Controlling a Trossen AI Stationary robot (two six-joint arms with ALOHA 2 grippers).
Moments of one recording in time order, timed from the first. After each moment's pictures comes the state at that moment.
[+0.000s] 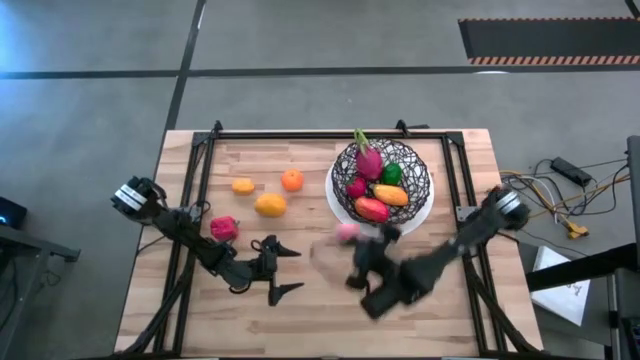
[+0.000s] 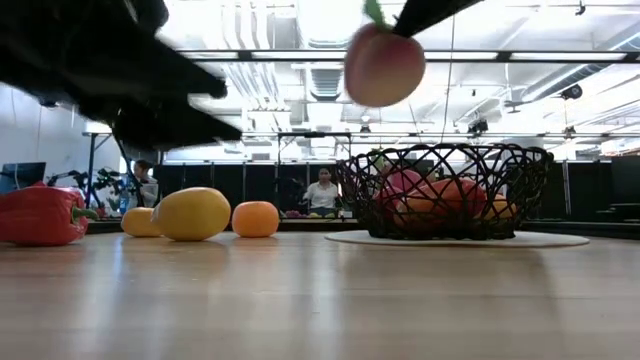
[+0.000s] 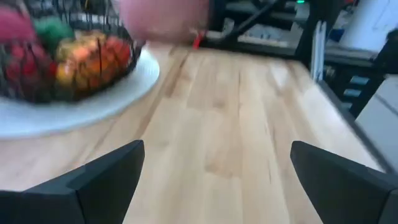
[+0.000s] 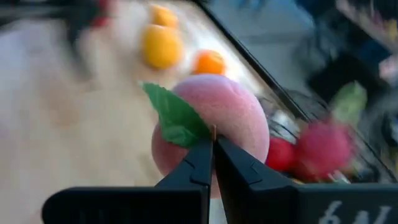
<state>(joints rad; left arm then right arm) -0.61 1.61 0.50 0.81 -0.66 -0.36 0.58 1.85 1.53 -1.02 1.02 0.86</state>
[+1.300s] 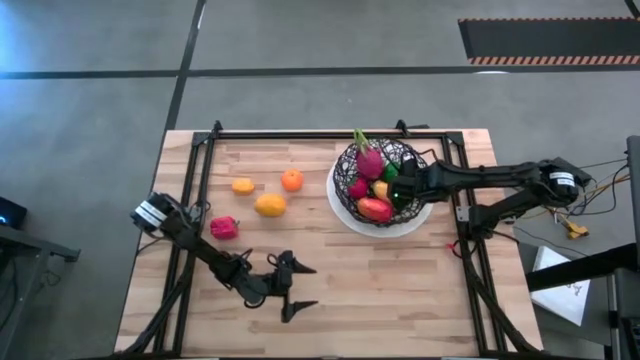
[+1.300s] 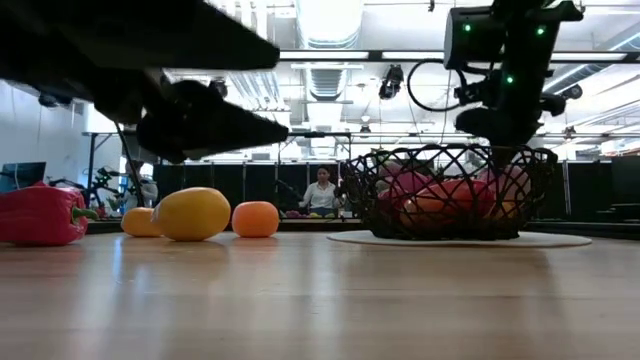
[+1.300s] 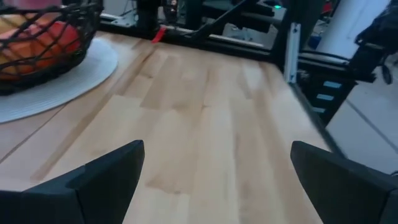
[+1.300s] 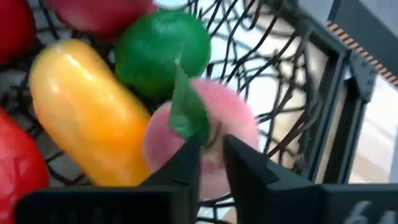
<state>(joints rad) -0.62 1.83 0.68 0.90 -0.61 -0.39 -0.17 1.32 0.89 -1.05 0.55 0.80</state>
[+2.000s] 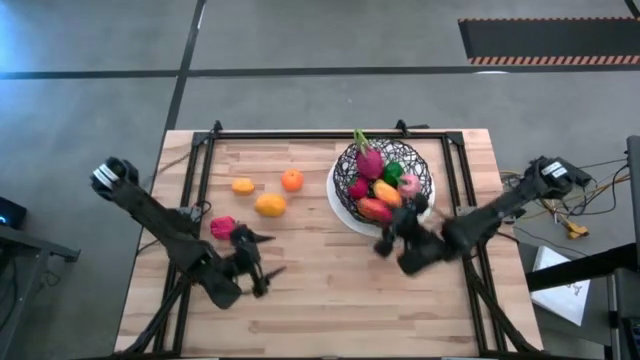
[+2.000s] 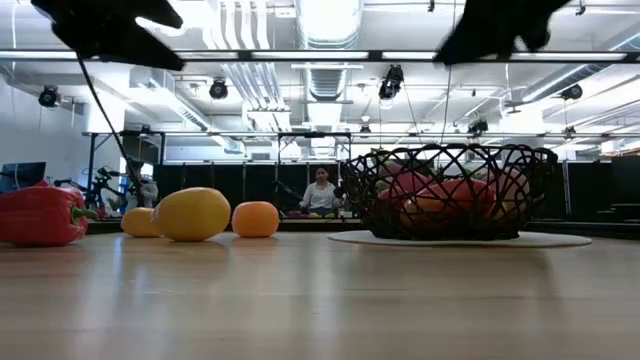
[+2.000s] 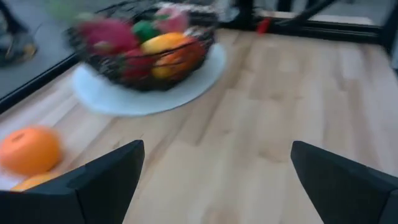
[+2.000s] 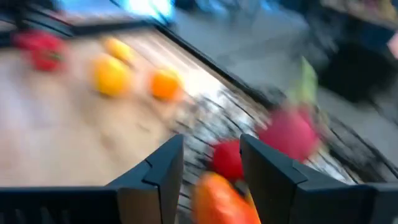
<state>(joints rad) -0.74 1.32 0.83 -0.30 -0.97 -0.73 0.48 1.33 0.93 -0.58 1.06 0.74</state>
